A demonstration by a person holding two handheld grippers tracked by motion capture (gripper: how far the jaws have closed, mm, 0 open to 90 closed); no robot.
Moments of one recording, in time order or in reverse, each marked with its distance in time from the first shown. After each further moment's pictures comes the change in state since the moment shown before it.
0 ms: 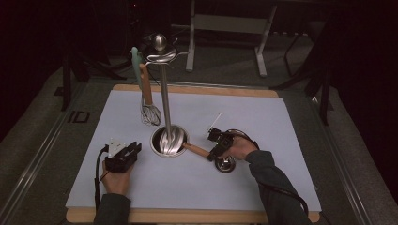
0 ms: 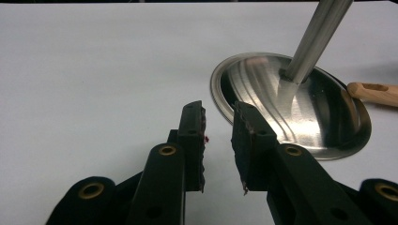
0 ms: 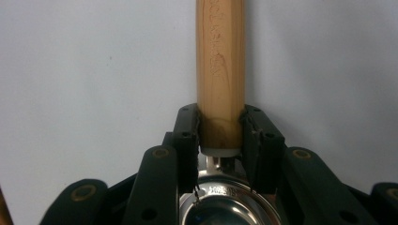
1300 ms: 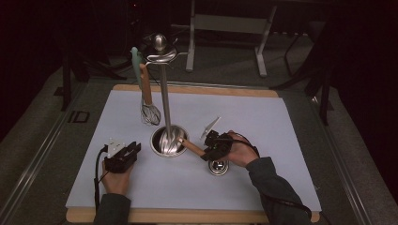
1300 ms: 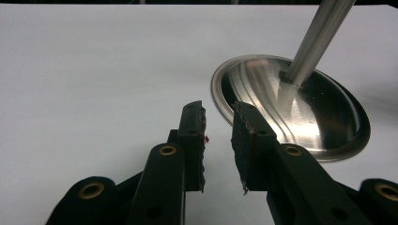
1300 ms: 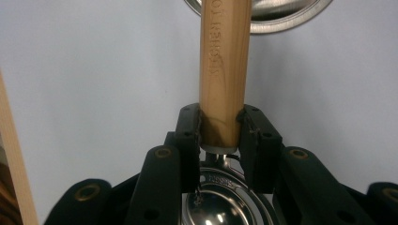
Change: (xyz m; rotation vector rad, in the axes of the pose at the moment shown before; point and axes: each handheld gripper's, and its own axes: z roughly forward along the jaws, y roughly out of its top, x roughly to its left) left arm 0.001 0.000 -0.001 -0.008 0.000 -0.008; right arm 0.052 0.001 -0.029 -0.158 -0.120 -0.134
